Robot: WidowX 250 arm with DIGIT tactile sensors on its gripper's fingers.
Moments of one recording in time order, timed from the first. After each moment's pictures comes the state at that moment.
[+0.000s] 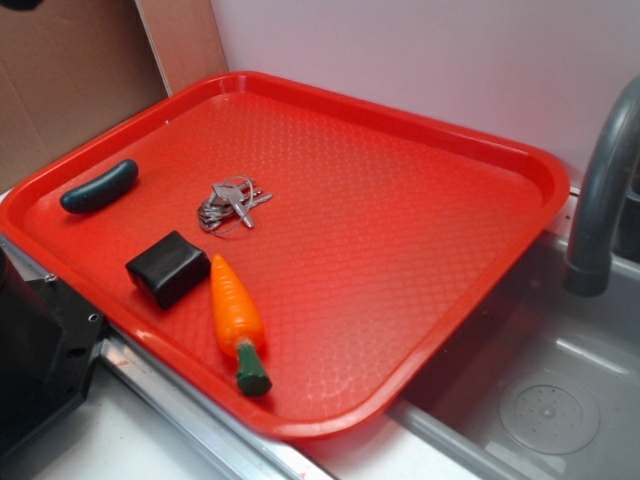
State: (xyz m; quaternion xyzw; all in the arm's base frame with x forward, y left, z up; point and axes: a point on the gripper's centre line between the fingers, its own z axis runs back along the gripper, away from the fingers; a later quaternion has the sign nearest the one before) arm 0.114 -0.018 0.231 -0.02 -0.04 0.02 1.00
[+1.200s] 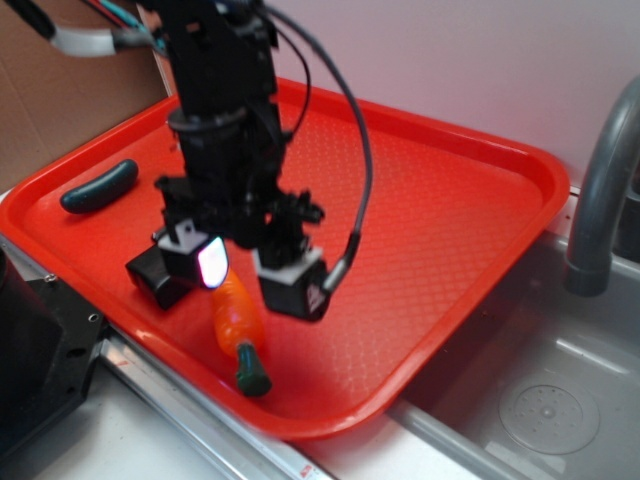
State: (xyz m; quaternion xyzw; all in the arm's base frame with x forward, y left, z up) arm 0.144 -0.120 0.048 -0.06 0.07 0.14 0.99
